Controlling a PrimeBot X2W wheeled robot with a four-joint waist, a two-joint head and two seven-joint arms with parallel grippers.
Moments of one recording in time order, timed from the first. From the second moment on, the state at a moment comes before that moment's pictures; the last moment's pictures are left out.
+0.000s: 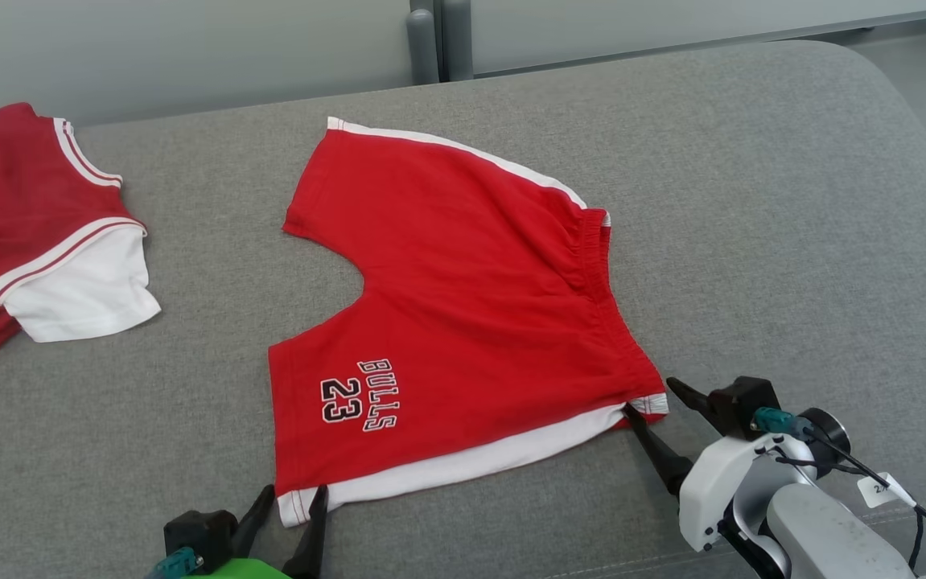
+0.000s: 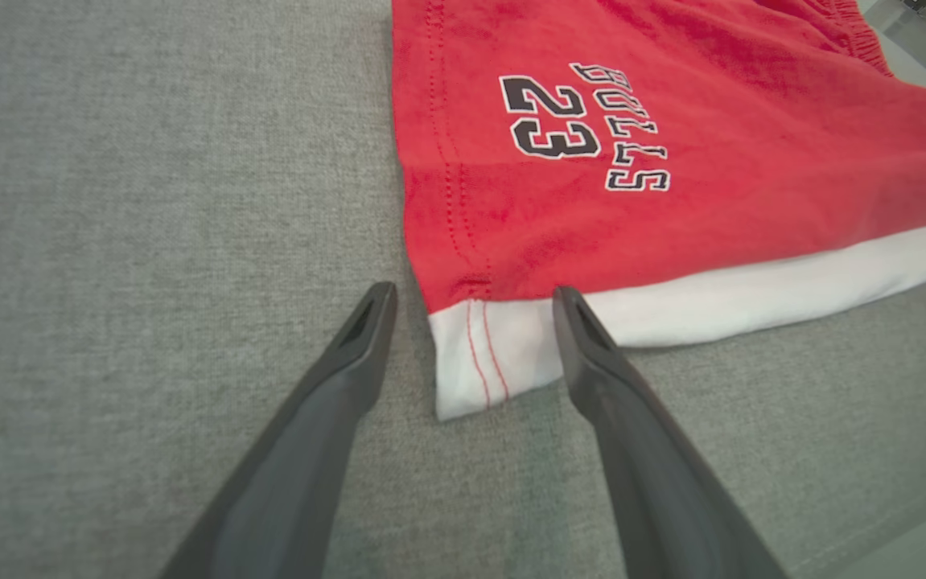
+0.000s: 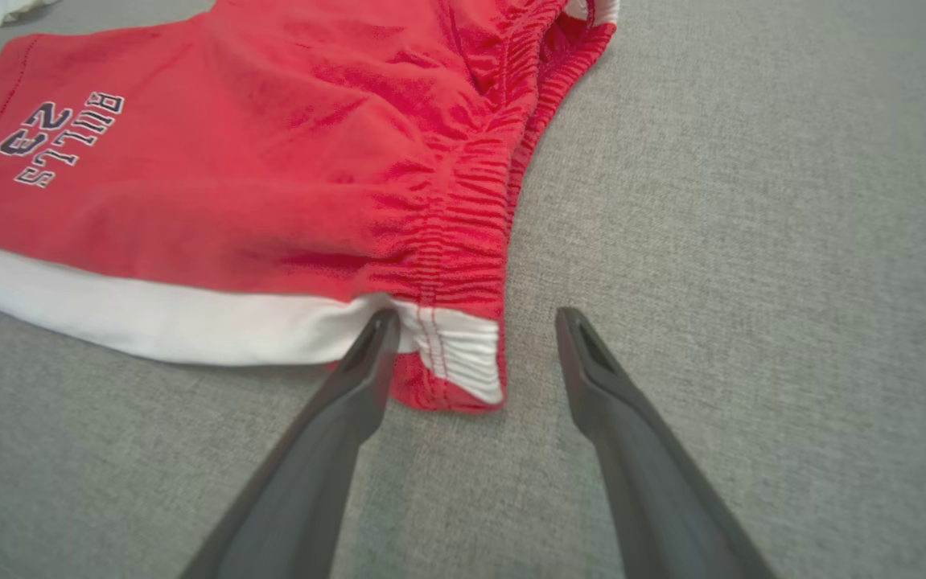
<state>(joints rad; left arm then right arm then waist) 0.03 0.07 -0.29 0.41 -0.45 -0.08 -0.19 -0.22 -0.23 0.57 0.56 0.29 0.11 -0.18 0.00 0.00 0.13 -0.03</state>
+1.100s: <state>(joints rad) 0.02 0.06 -0.28 0.37 -0.45 -0.10 -0.23 -0.29 -0.23 0.62 0.61 0.36 0.12 -0.23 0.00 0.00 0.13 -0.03</state>
